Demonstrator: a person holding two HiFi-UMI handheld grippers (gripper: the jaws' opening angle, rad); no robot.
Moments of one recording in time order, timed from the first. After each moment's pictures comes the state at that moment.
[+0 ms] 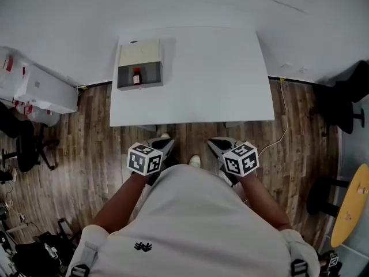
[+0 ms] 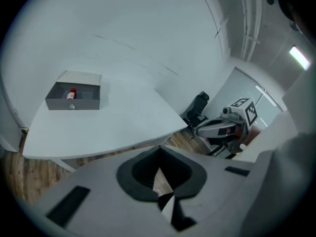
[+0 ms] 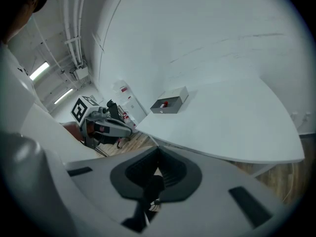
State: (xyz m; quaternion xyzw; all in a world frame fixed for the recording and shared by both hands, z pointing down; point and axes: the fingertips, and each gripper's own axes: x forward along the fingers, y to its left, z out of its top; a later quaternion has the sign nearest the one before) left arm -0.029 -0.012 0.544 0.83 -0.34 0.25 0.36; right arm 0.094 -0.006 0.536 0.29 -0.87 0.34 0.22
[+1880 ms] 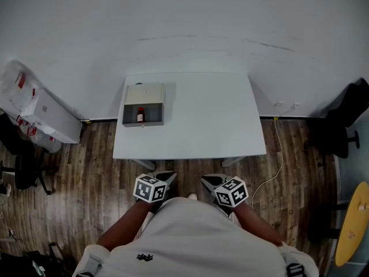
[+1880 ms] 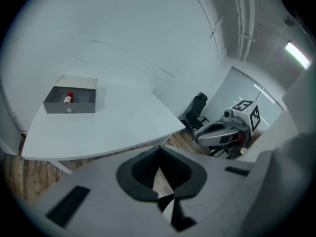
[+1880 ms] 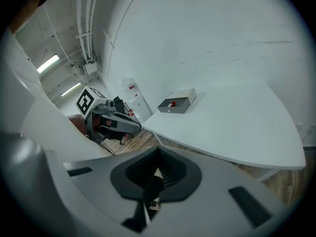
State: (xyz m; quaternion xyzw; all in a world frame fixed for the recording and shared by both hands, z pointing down) left arm -0.017 -0.012 0.544 0.85 -0.34 0.24 0.34; right arm 0.080 0.009 0.539 0.27 -0.89 0.30 0.22
